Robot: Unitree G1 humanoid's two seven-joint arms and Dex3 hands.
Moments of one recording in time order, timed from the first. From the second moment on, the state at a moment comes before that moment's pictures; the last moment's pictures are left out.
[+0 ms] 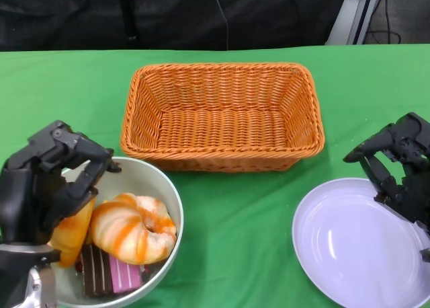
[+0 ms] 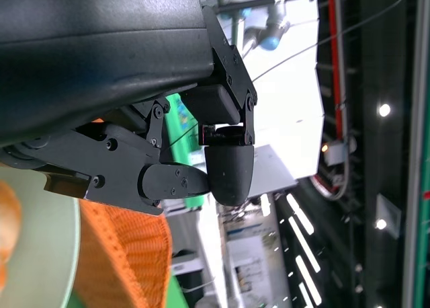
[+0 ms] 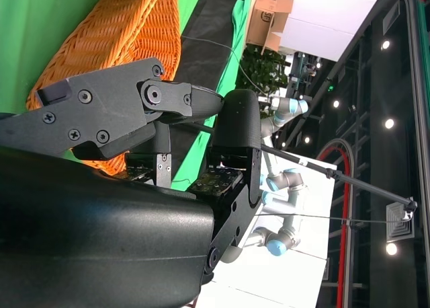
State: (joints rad) left arm -0.23 0.04 0.20 0.51 -0.35 -0.84 -0.39; right arm -0.10 -0.05 -0.10 0.24 0.23 -0.67 0.34
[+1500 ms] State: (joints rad) left arm -0.10 0.18 0.31 0.38 -0.22 -0.41 -0.20; right arm -0.12 -0.05 -0.10 0.28 0.23 -0.69 0.34
